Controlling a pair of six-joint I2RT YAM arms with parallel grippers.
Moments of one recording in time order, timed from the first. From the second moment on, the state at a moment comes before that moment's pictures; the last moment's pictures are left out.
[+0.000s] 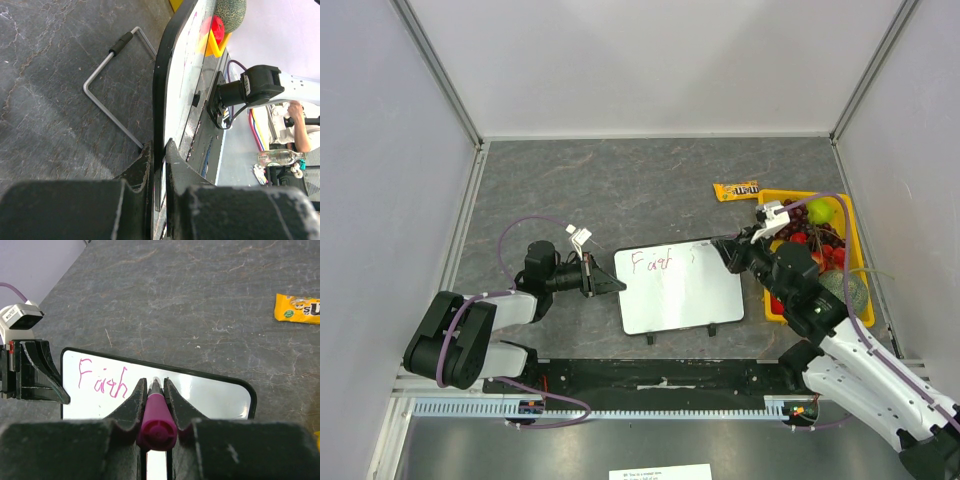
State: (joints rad) left arm -0.28 1.33 0.25 0.68 0.97 -0.60; right arm 0.61 0.69 0.55 -0.02 0.07 0.34
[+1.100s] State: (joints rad) left arm -0.28 1.33 0.25 0.68 0.97 -0.60; right arm 0.60 0.69 0.54 -0.07 0.09 0.33
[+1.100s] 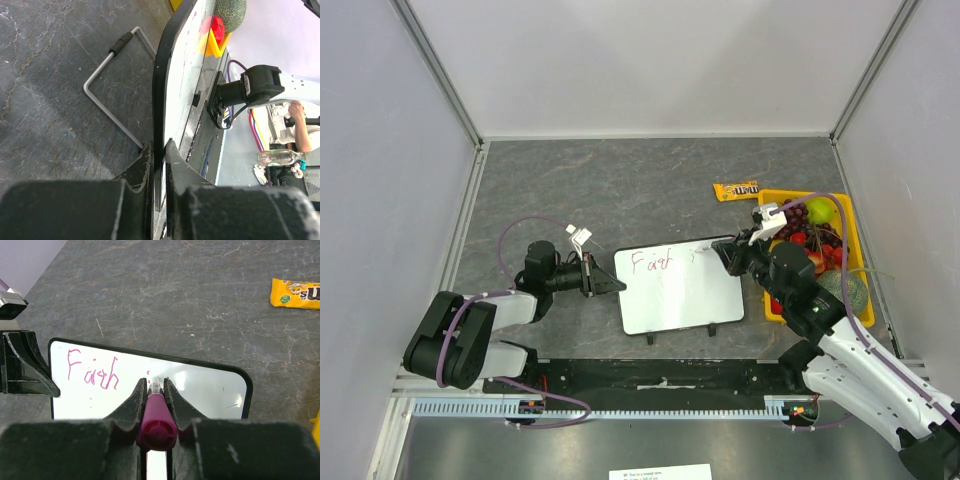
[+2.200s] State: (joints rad) left arm -0.29 1.33 0.25 0.68 0.96 -0.60; right arm 0.60 0.59 0.47 -0.11 0.07 0.35
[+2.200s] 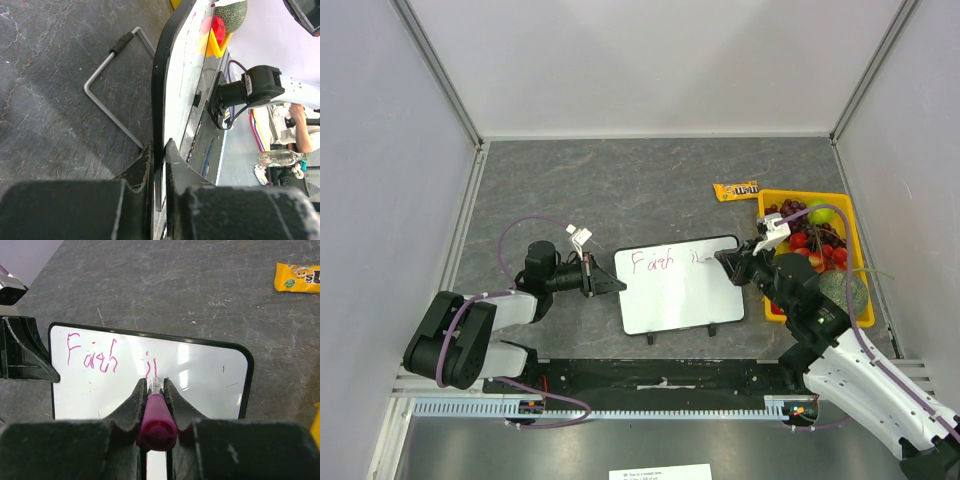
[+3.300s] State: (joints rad) left arm -0.29 1.33 0.25 0.68 0.95 -0.60; right arm 0.60 0.66 0.53 -0.08 0.14 0.34
